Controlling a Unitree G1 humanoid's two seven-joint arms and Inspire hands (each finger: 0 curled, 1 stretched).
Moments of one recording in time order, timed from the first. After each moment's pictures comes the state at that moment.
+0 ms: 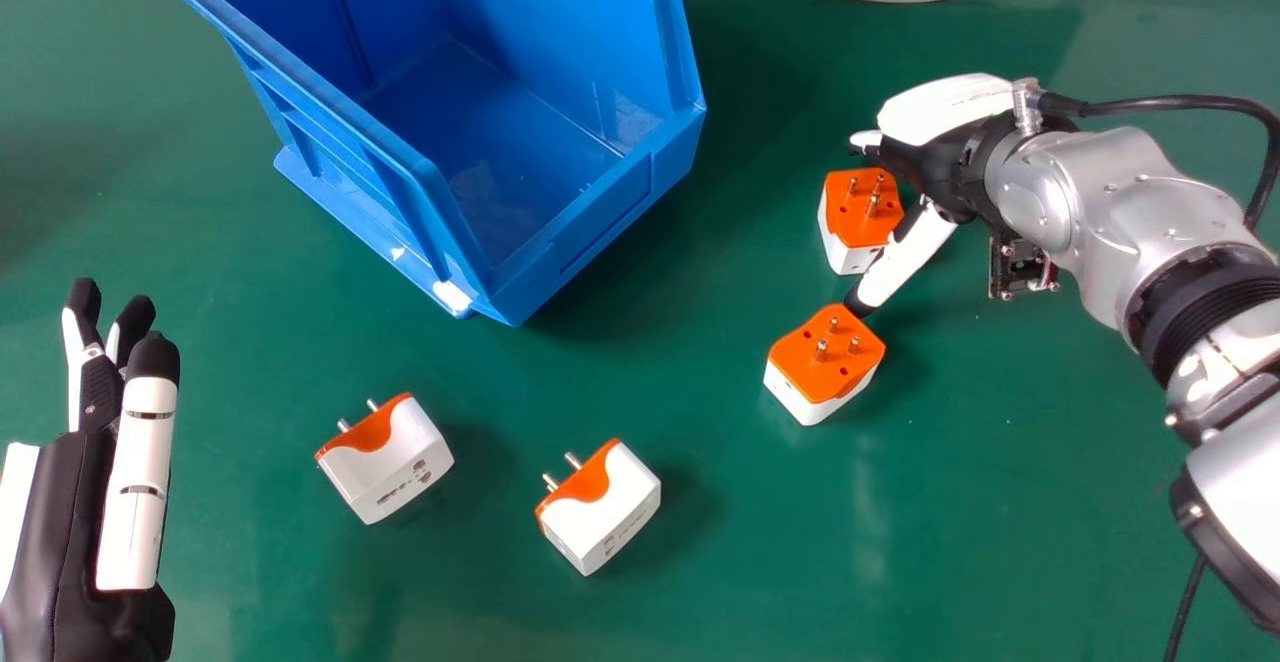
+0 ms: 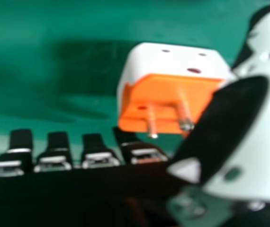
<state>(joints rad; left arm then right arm) 0.45 0.13 0.32 -0.17 -0.17 -0.27 -0.16 -1.11 -0.38 0.68 1.26 -0.84 -0.12 0.26</state>
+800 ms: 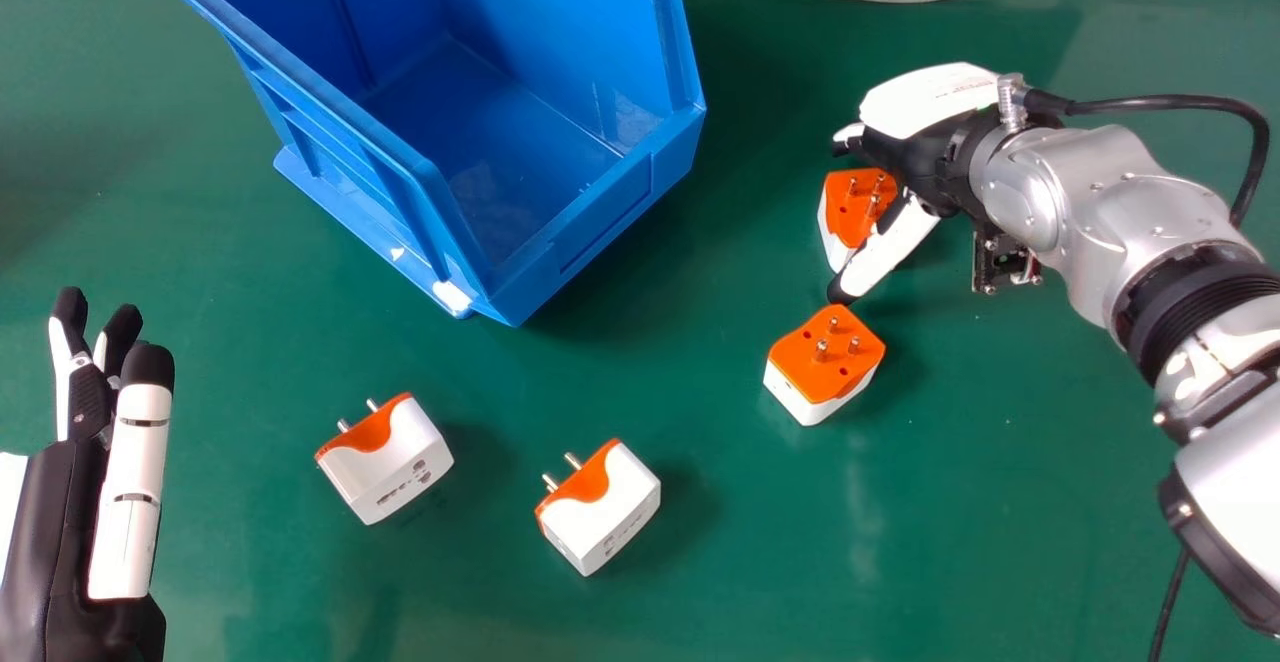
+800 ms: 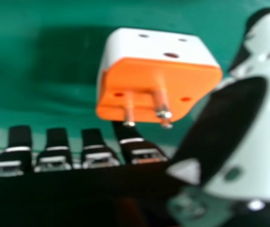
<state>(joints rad) 0.48 0.13 0.32 -0.21 -0.16 -0.25 -0.14 -1.12 -0.36 0.68 1.26 -0.83 -0.12 0.22</state>
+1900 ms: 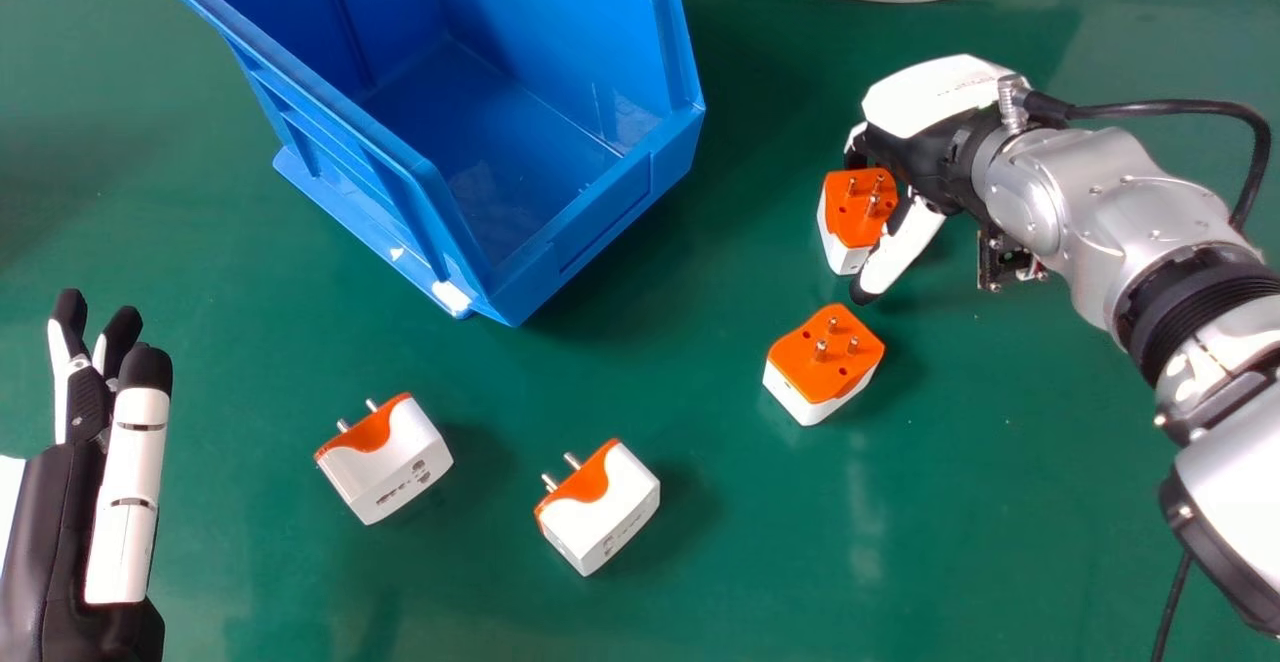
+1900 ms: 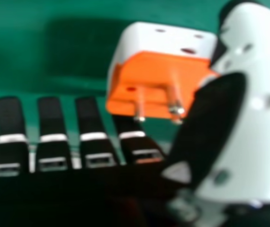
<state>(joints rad) 0.49 0.13 0.32 -0.21 -0.17 -0.25 -0.15 -1.12 -0.36 0.70 1.27 -0.87 -0.13 0.17</state>
